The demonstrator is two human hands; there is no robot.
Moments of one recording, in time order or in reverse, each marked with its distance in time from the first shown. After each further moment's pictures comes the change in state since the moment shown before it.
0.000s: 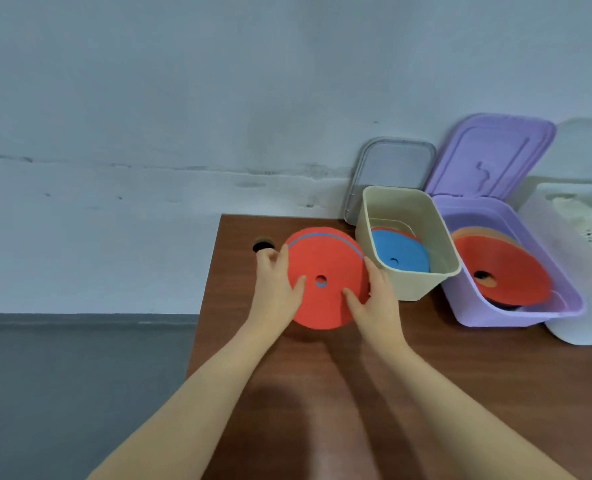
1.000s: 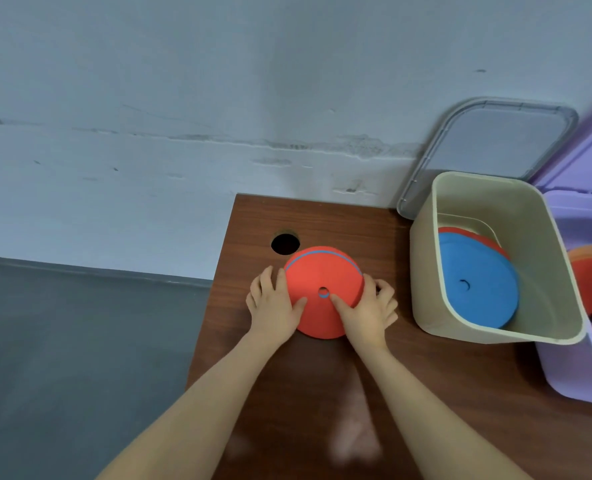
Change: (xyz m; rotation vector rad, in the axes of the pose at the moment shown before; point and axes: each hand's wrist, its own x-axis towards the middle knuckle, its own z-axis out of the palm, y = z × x) left_hand 0.065 -0.114 0.071 0.415 -0.304 -0.484; right_hand 0.081 0.060 0.141 -0.159 -0.199 0.434
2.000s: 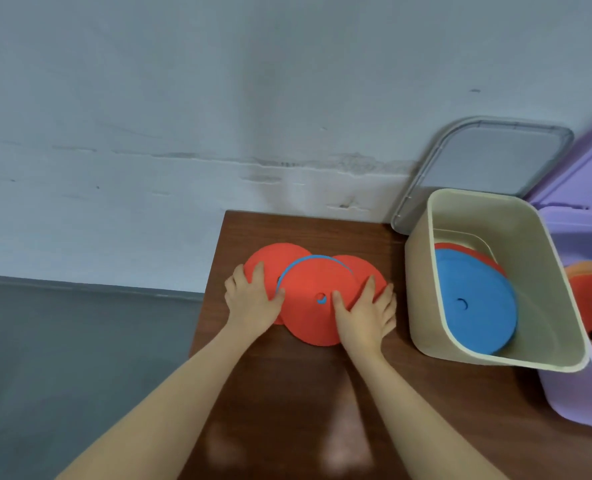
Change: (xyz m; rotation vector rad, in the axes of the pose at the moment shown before) left_hand 0.045 -0.002 -0.029 -0.072 0.038 -0.068; right_hand 0.026 -0.017 0.002 -0.118 0.050 0.107
